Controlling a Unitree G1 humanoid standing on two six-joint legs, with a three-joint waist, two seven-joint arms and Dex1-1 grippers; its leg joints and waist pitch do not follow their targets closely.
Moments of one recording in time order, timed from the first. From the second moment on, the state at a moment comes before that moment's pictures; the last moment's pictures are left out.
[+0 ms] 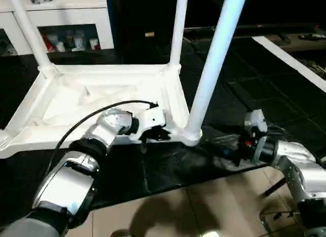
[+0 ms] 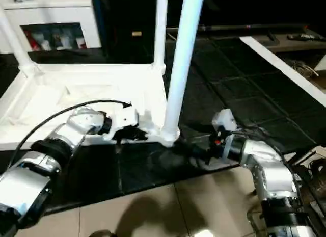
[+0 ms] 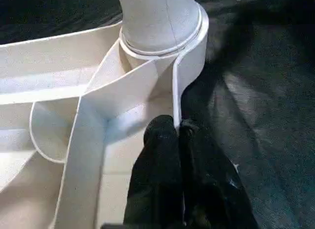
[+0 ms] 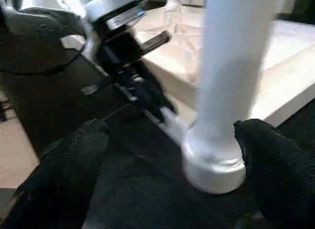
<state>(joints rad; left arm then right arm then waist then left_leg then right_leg) -0.89 0.26 -0.29 1.09 0.19 -0.24 -1.10 -0.26 -0.45 -0.03 0.23 0.36 0.25 1.18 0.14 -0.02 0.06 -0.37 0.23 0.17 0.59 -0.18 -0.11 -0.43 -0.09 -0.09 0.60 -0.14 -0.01</state>
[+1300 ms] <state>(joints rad) -0.07 0.59 0.09 -0.14 -0.22 0.58 -1.06 -0.68 -0.18 -0.10 0.80 0.26 -0.03 0.56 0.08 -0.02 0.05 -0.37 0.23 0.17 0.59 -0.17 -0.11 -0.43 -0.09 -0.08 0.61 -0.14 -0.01</state>
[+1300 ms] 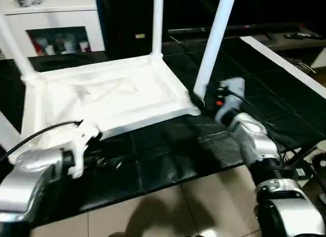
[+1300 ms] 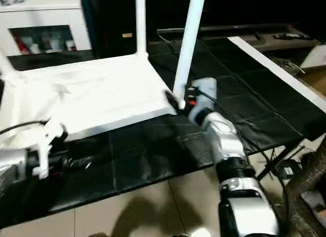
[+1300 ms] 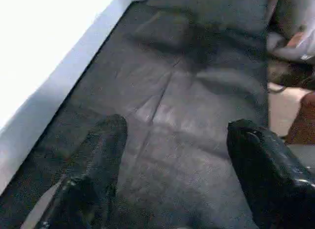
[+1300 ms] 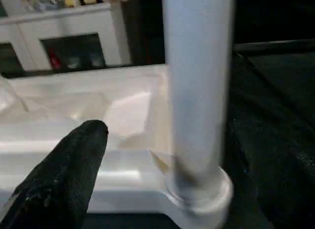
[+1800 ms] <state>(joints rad) 0.21 0.91 0.34 -0.15 -0.27 0.69 -1.18 -0.43 -0.28 0.17 0.46 0.33 0.16 1.14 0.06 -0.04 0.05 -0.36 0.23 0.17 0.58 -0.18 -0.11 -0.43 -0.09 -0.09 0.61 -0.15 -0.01</state>
